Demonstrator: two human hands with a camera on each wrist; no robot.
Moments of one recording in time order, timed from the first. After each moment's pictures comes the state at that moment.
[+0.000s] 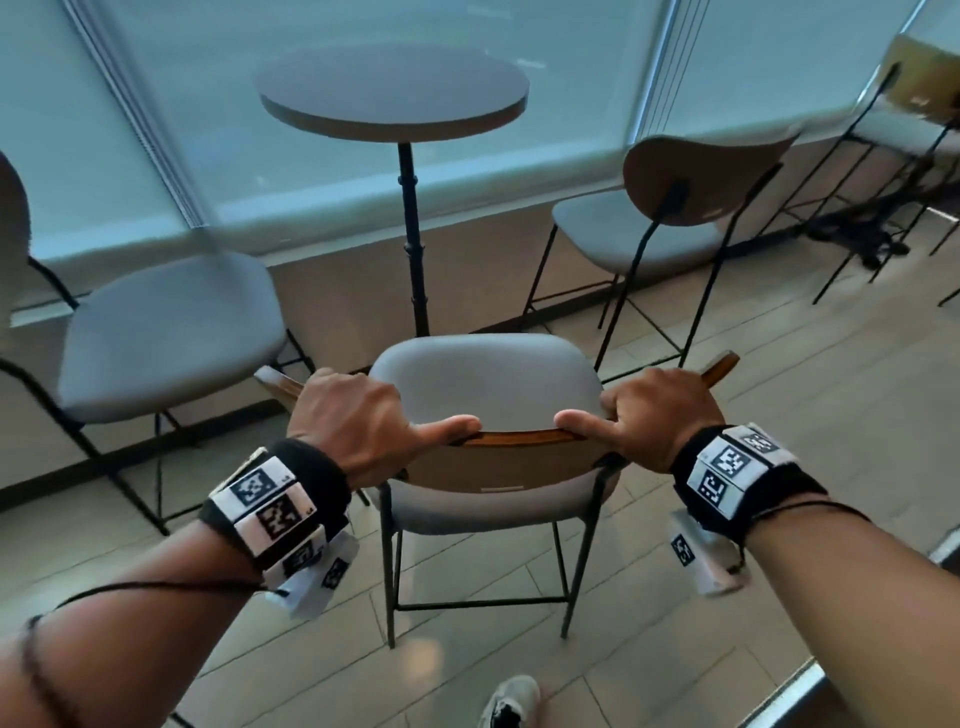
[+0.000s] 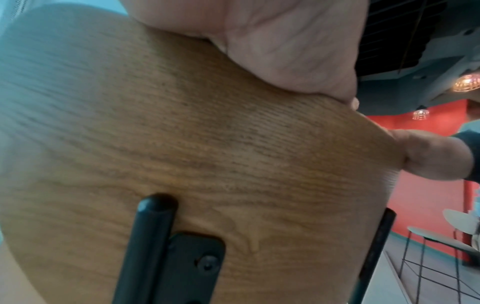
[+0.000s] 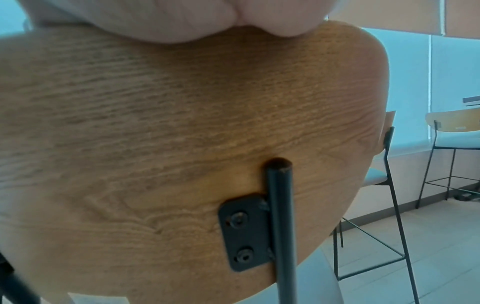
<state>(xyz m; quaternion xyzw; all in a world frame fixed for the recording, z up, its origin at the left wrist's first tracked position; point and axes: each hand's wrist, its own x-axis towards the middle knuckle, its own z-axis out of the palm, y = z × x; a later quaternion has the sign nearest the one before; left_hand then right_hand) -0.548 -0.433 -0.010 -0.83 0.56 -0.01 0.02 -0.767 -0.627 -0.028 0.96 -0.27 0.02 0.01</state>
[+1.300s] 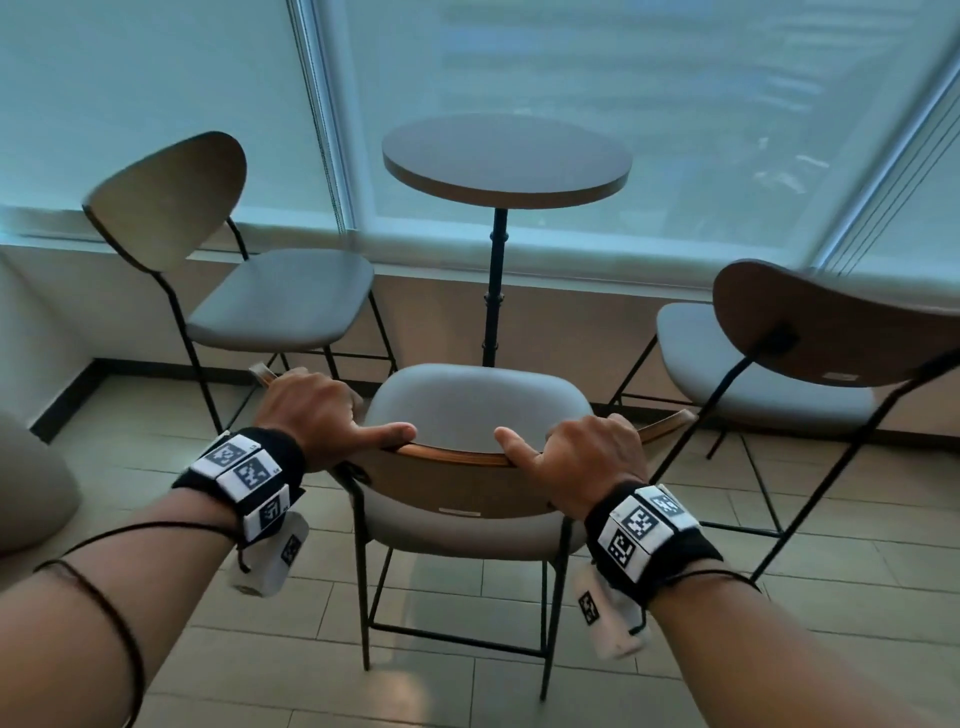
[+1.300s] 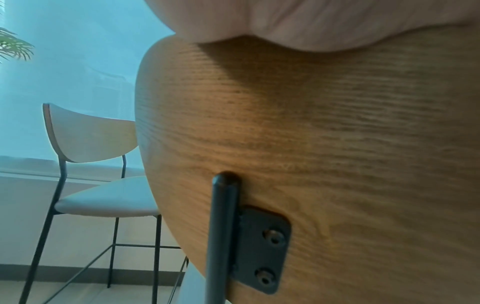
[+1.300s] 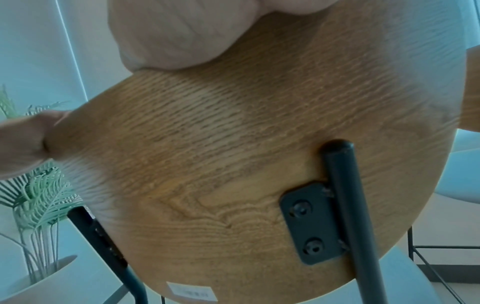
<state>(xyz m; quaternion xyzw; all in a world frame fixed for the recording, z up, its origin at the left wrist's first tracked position) -0.625 -0.573 -0.020 -0.94 0.34 -0.05 -0.02 -0.762 -0.822 -0.034 0.99 -0.10 0.06 0.00</state>
